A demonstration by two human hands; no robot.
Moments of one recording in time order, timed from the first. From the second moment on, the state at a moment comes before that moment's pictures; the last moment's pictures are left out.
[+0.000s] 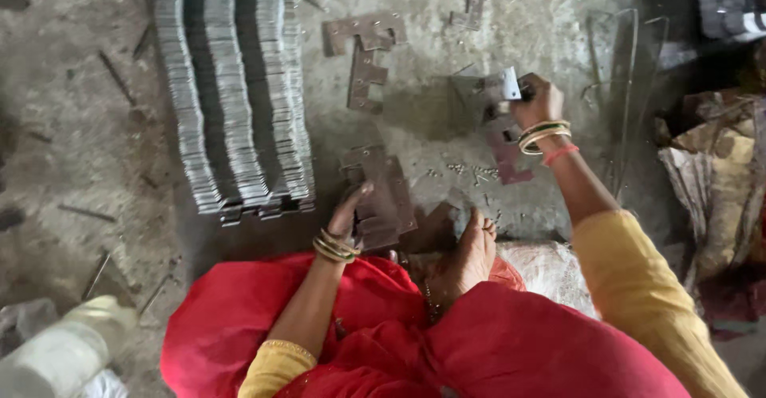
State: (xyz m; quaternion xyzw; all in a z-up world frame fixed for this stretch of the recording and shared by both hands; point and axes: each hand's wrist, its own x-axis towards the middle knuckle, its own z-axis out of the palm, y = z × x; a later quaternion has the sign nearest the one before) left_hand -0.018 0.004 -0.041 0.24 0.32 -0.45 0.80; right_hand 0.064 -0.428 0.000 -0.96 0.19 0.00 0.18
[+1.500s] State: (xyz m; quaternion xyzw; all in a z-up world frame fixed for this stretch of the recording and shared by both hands) left_hand -0.028 0.010 -0.058 0.36 0.24 -0.44 0.79; right_hand 0.067 -0.357 -0.015 -1.00 0.03 0.06 0.02
